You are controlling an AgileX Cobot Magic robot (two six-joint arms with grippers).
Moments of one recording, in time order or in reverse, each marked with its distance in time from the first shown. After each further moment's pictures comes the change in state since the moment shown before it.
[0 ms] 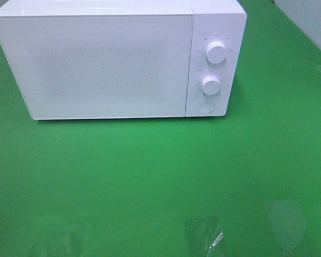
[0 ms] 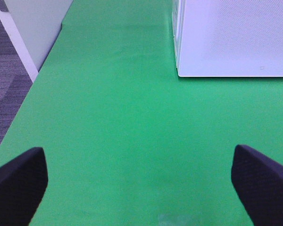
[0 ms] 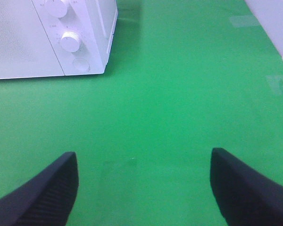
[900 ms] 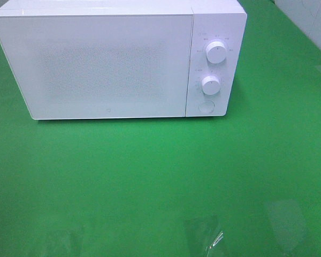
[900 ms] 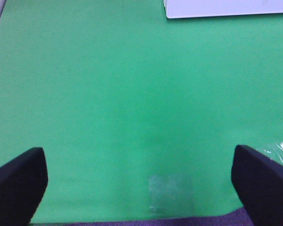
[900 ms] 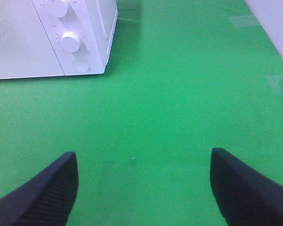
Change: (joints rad) left arm -0.058 0.329 -0.015 -0.007 -0.025 -0.001; right arm 0.000 0.000 0.000 0.000 0.000 0.000
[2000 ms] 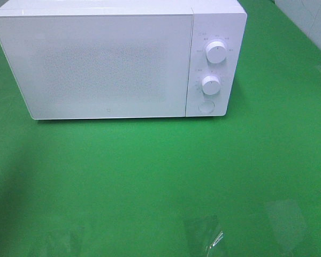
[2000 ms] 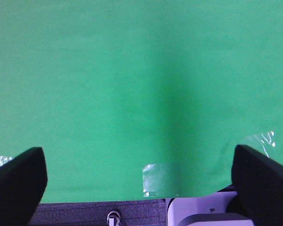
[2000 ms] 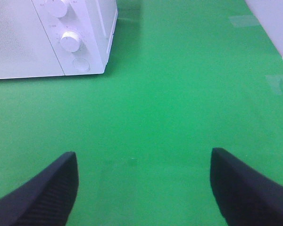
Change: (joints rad) left arm -0.046 0.754 -0.520 -0.001 0.196 -0.027; right arm 0.000 0.000 0.000 0.000 0.000 0.000
